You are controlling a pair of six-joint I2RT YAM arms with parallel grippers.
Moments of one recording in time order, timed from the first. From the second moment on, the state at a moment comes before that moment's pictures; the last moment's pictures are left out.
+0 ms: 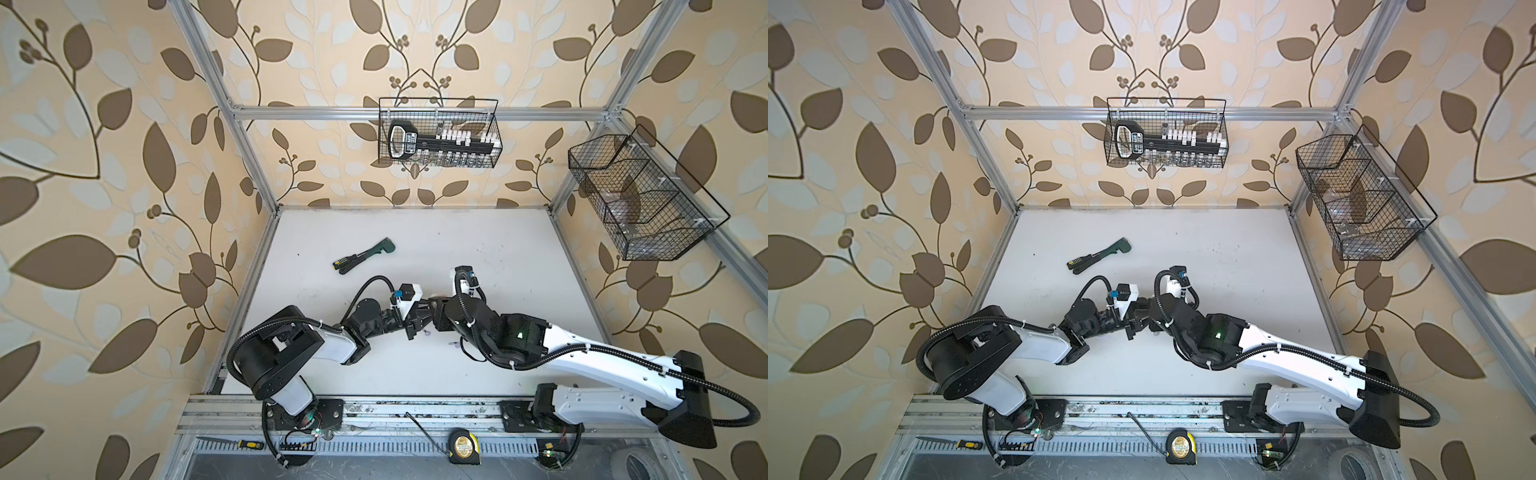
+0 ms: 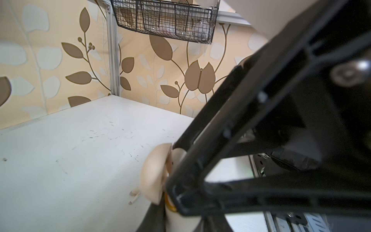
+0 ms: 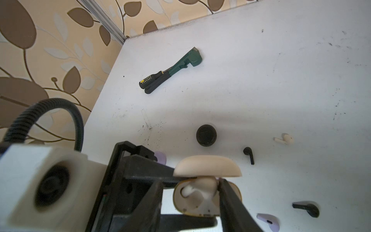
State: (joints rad) left arm -0.79 1.57 0.40 1.26 0.51 -0.18; right arm 1.09 1.15 0.93 -0.48 0.54 0.86
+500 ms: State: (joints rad) left arm -0.79 1.57 0.40 1.26 0.52 -0.18; right arm 1.09 1.17 0.94 -0.49 0.56 0.87
